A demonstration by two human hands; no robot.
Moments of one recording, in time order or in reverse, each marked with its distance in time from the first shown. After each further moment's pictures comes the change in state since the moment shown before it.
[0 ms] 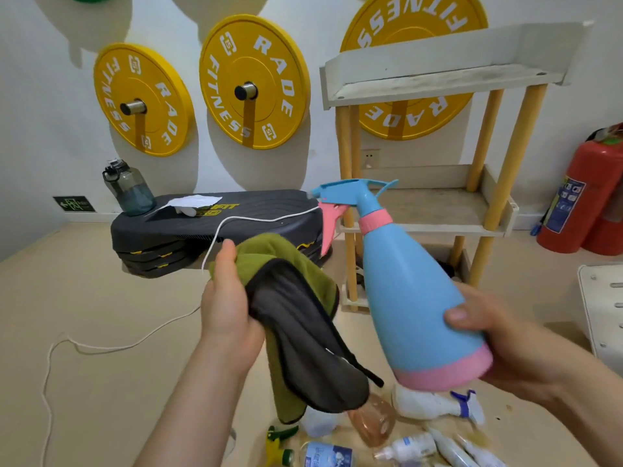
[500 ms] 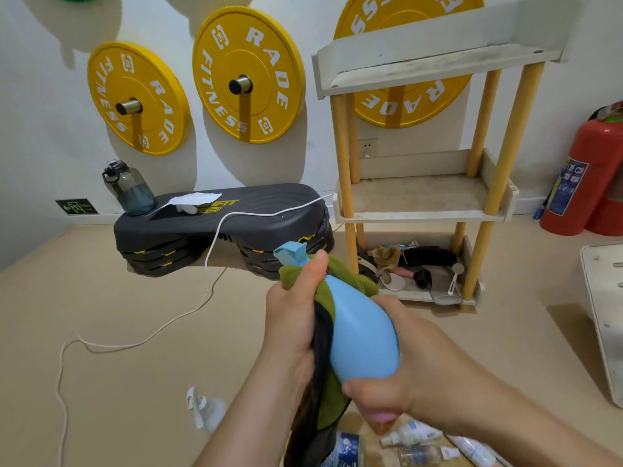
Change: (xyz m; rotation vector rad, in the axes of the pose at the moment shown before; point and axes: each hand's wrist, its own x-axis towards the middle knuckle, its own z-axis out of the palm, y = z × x) left_hand -0.038 -0.043 0.023 0.148 -0.187 -0.109; right_hand 0.005 0.036 0.050 -0.975 0.262 0.039
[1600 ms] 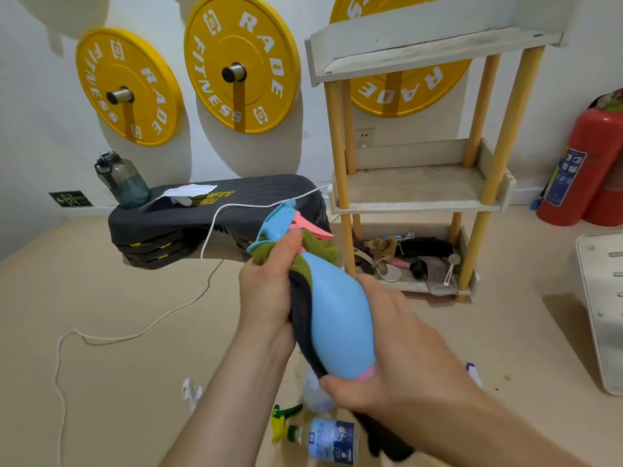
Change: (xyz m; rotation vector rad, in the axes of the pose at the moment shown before) left_hand 0.013 0.017 -0.004 -0.053 0.038 0.059; right_hand -0.007 -0.018 0.007 -0.295 0.068 -0.048
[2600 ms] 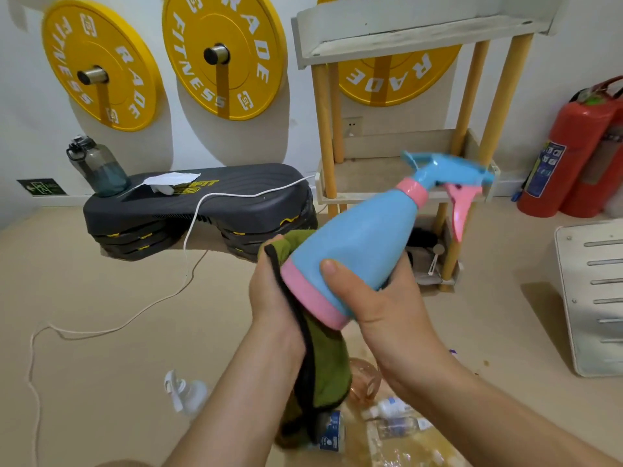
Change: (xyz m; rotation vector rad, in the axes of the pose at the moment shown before) left_hand -0.007 -0.023 0.018 -0.304 -0.097 -0.321; right_hand 0.032 0.007 0.025 1.299 0.394 0.056
